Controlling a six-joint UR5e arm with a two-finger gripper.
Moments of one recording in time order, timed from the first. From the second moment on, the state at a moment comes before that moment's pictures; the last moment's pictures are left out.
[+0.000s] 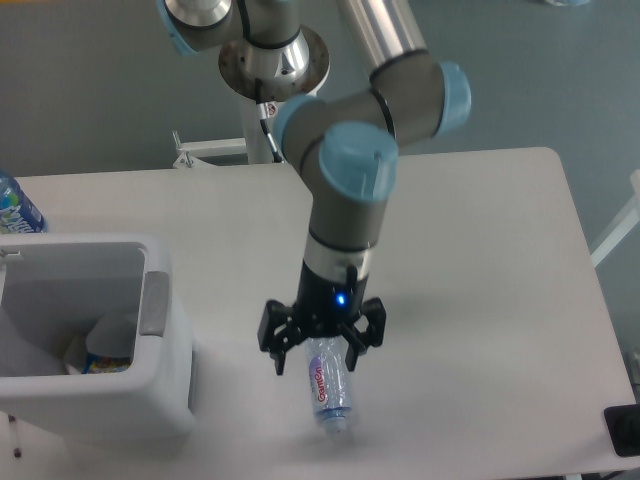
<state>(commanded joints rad) 2.39 -2.04 -1.53 -0.82 1.27 0.21</state>
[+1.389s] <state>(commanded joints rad) 2.35 -2.12 -1.57 -0.83 1.47 0.22</state>
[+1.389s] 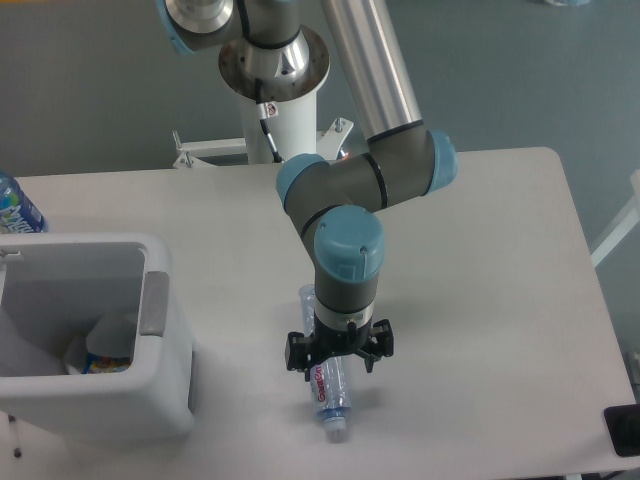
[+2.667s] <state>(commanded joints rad) 2.31 -2.17 -1.59 -0.86 1.63 0.27</state>
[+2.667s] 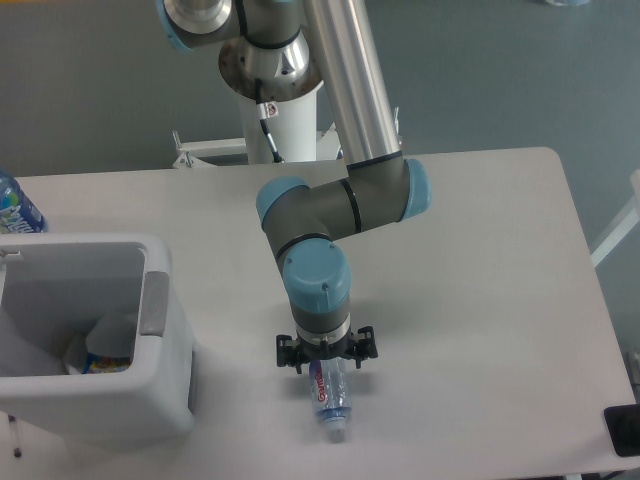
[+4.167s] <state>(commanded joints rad) 2.29 -2.16 -1.61 -0.88 1.66 0.29</state>
